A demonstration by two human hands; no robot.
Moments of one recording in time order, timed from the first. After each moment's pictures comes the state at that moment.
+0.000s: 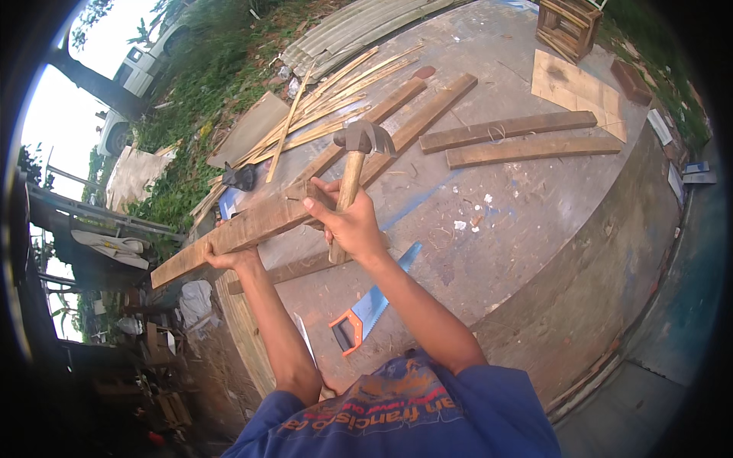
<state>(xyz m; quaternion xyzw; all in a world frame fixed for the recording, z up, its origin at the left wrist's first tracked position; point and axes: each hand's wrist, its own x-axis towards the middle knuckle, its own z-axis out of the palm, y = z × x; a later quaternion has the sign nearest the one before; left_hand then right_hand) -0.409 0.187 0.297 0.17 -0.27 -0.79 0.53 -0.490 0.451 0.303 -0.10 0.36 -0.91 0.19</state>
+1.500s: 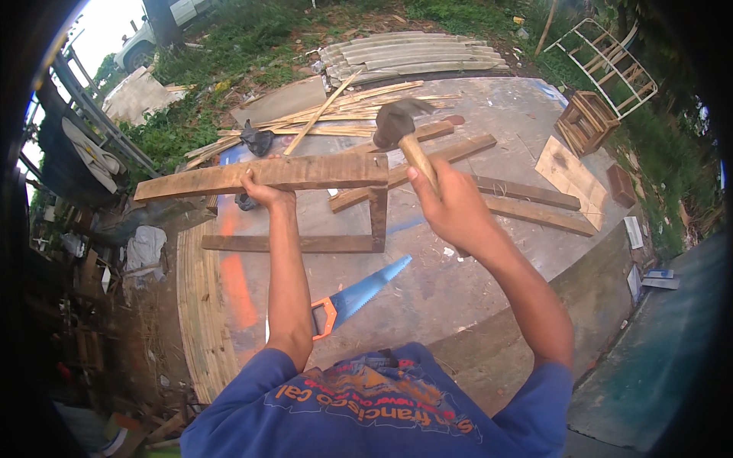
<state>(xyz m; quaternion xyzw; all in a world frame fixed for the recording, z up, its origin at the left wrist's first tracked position) -0.418 0.203 0.313 0.16 -0.21 -0.81 0.53 -0.455 0.538 0.450 -0.35 0.84 -0.42 0.04</state>
